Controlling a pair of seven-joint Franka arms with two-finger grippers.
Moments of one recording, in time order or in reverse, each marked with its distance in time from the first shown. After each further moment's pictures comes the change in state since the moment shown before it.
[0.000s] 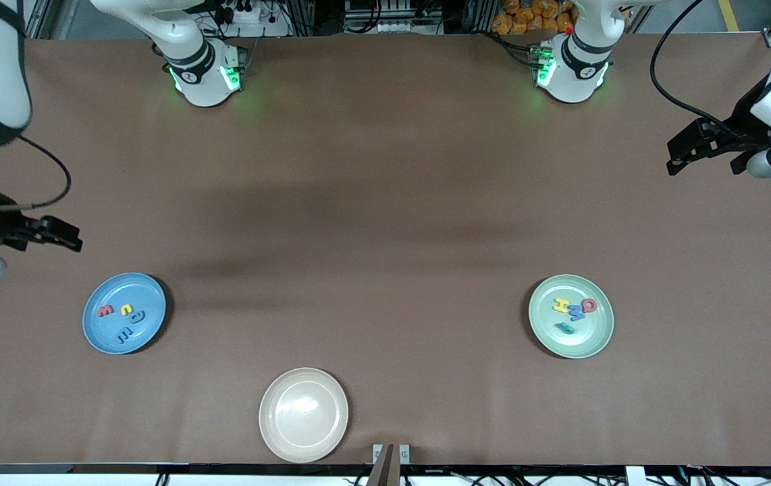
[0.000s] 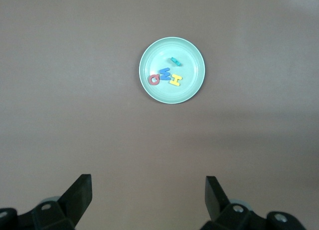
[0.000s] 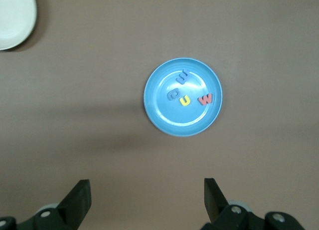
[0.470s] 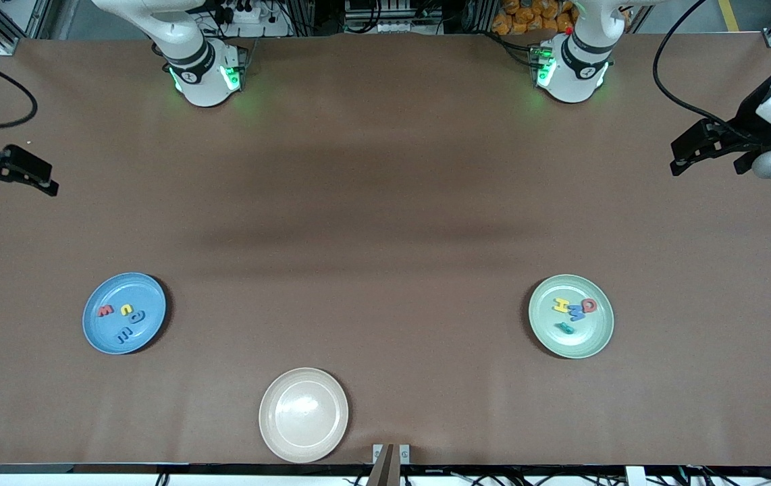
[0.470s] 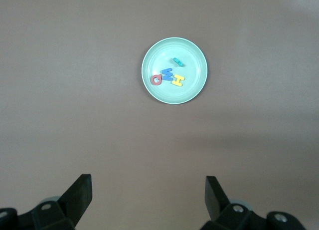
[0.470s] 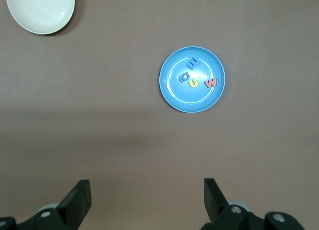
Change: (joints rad) left arm 0.009 -0.001 0.003 0.000 0.000 0.000 0.000; right arm -0.109 -0.100 0.142 0.099 -0.001 -0.202 0.000
